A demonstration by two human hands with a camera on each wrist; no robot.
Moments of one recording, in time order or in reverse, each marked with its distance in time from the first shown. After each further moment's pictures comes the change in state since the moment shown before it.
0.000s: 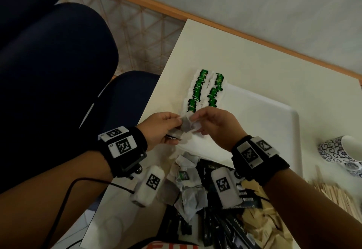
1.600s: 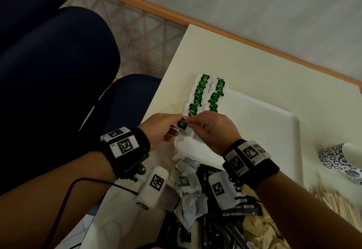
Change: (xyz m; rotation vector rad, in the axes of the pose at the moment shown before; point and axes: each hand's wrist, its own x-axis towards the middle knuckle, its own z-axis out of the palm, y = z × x) left_hand 0.009 0.007 -0.001 -0.026 0.077 0.010; right_hand 0.015 0.011 0.011 -0.479 0.101 -0.352
